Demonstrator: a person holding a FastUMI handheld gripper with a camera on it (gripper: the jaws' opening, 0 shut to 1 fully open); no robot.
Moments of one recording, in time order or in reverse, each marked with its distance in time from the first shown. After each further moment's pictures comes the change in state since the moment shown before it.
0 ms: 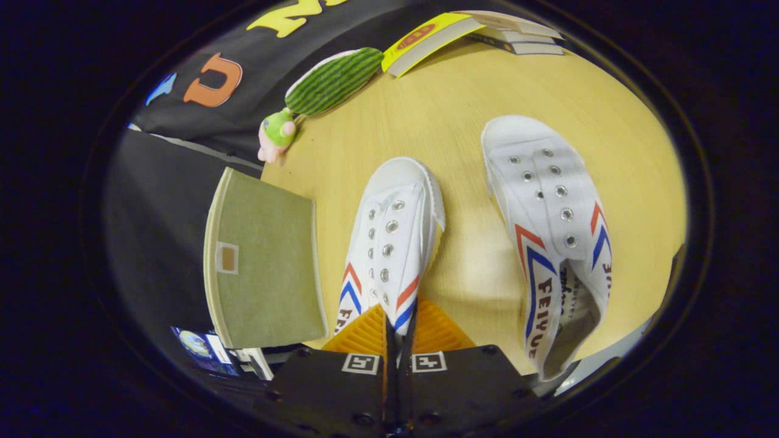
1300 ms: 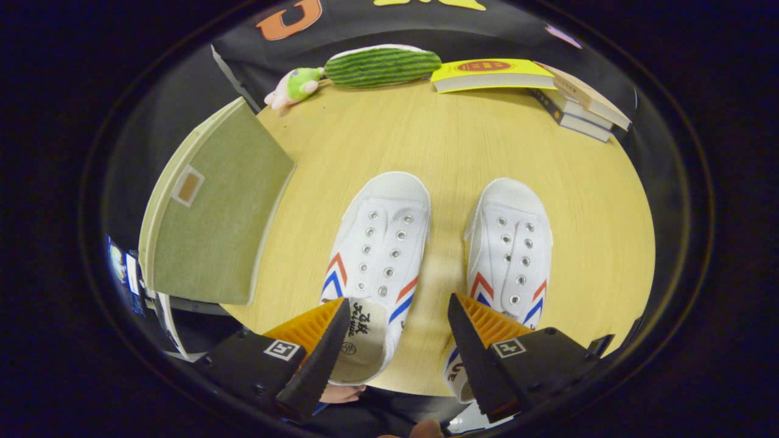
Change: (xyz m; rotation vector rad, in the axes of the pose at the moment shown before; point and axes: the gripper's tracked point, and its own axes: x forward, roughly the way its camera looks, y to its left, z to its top) arm 0.003 -0.046 0.018 -0.435 0.024 -0.296
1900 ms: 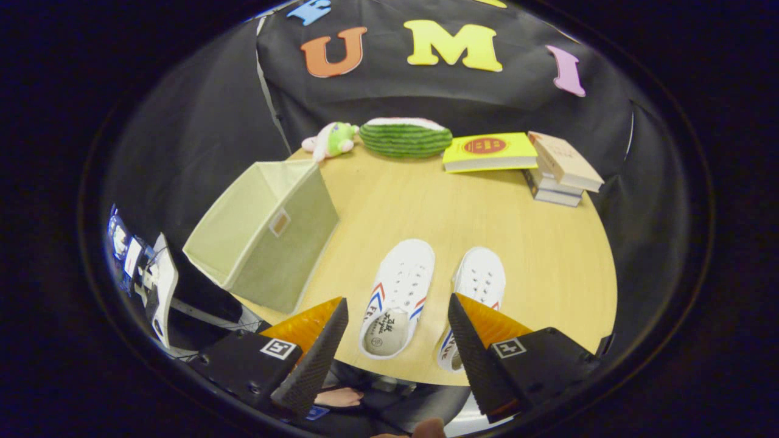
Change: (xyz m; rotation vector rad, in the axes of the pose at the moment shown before) arm -0.110 0.038 0.016 -0.104 -0.261 -0.022
